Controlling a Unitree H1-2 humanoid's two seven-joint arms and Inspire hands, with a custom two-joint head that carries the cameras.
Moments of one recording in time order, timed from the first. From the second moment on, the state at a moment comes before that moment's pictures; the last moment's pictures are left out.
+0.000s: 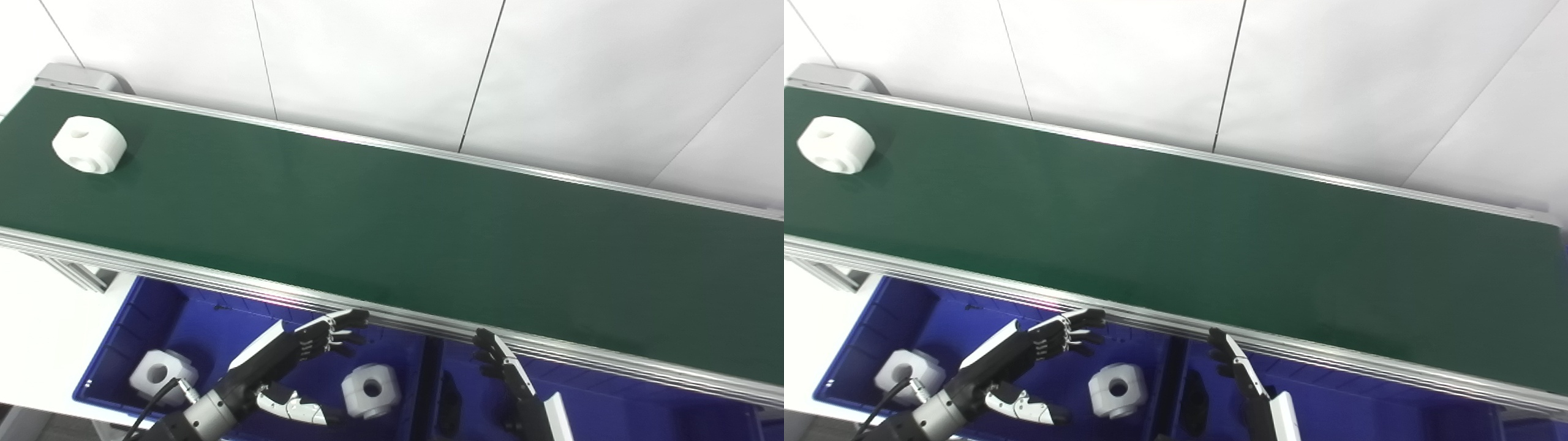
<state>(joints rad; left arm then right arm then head) 0.40 0.38 -0.30 -0.06 -0.05 -0.41 -0.34 0.58 -0.10 0.35 -0.26 -0.48 -0.28 -0.09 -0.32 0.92</state>
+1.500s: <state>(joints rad) 0.40 0.23 -0.34 -0.08 0.13 -0.42 -0.28 0.59 -0.24 0.27 -0.28 -0.40 -0.28 -0.01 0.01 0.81</state>
